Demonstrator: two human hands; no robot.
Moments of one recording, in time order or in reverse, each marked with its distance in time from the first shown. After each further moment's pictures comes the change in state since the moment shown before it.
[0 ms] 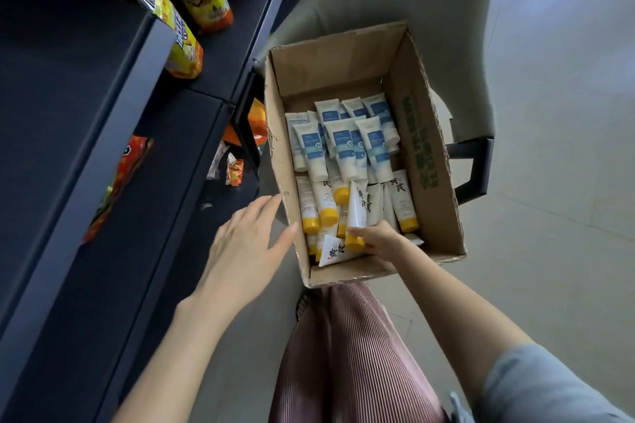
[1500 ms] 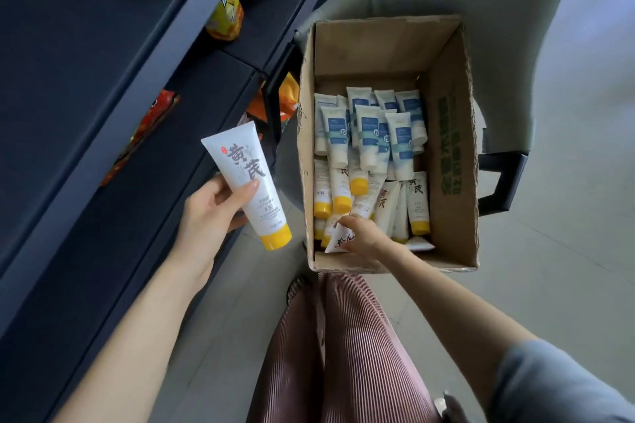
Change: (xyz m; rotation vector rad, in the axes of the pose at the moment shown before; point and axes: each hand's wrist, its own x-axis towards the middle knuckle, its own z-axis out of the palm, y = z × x) left_hand -0.013 -0.040 0.000 -1.262 0.305 -0.297; right_hand 0.001 0.005 0.025 -1.081 -0.160 -0.583
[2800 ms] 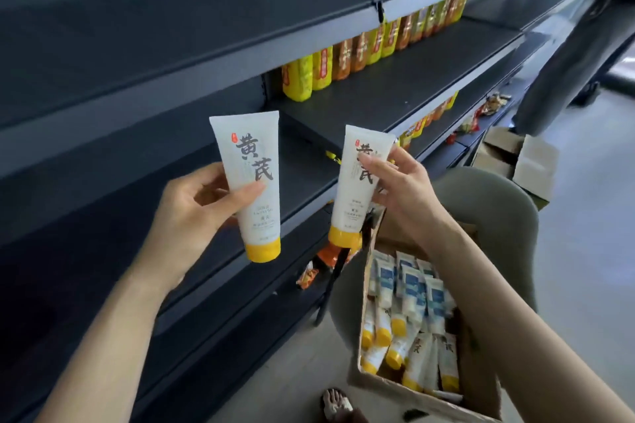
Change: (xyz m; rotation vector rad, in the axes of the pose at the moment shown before) left_hand -0.201 0.160 -0.134 -0.014 0.198 0.785; right_hand -0.237 -0.301 -0.177 0.952 0.293 -0.812
